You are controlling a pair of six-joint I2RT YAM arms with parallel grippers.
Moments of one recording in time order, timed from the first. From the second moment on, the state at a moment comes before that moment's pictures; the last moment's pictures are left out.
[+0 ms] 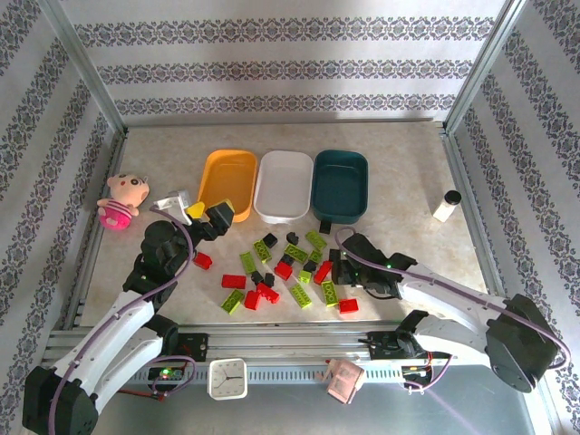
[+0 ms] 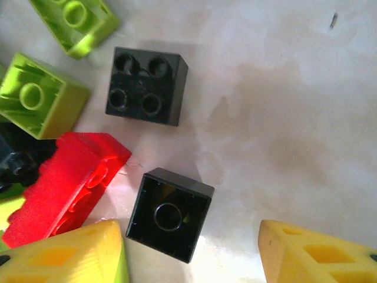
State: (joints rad) left arm -0.33 0.72 0.40 0.21 0.08 -0.60; right arm 0.73 1.07 0.49 -0.55 0.10 0.71
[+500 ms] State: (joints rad) left arm -0.33 0.73 0.39 0.17 0.14 -0.61; right arm 0.73 1.20 0.48 -0.42 0.09 0.74
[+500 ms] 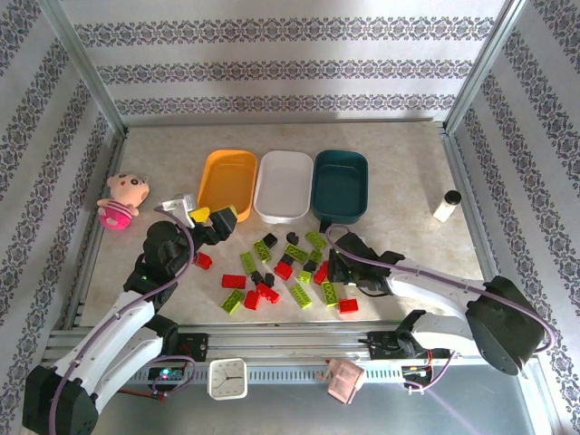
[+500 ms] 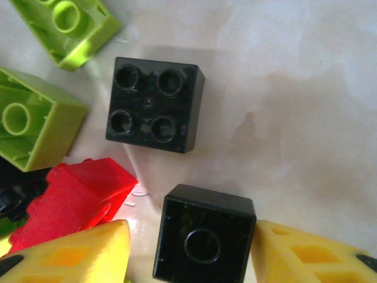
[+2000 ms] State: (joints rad) left arm -0.33 0.50 0.38 -0.44 -0.06 -0.76; right arm 0.34 1.95 1.39 -0.44 0.08 0.43
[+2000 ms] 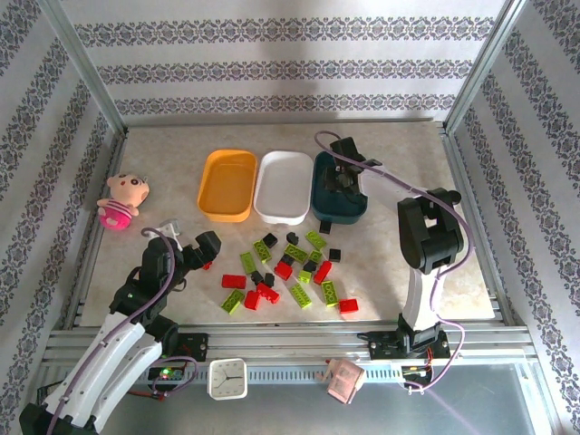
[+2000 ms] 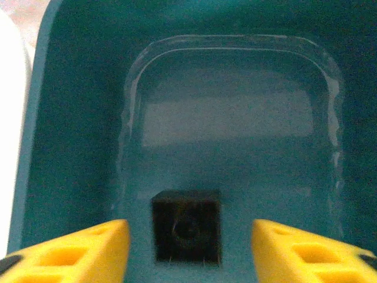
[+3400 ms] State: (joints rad) left arm -0.30 1.14 0.38 -0.21 -0.12 -0.72; right arm 0.53 1.30 0.84 -0.31 0.10 0.42
